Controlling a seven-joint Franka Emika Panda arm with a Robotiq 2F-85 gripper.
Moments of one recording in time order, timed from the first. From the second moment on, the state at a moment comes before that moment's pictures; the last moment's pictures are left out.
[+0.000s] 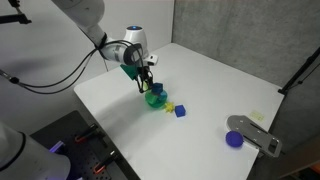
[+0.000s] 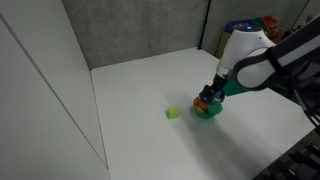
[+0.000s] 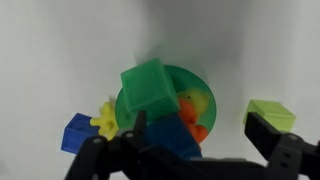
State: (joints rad) arm 0.17 0.41 -0.01 -2.21 -0.10 2.70 0.47
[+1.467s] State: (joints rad) arm 0.38 0.57 -0.27 -2.20 -0.24 2.80 0.48
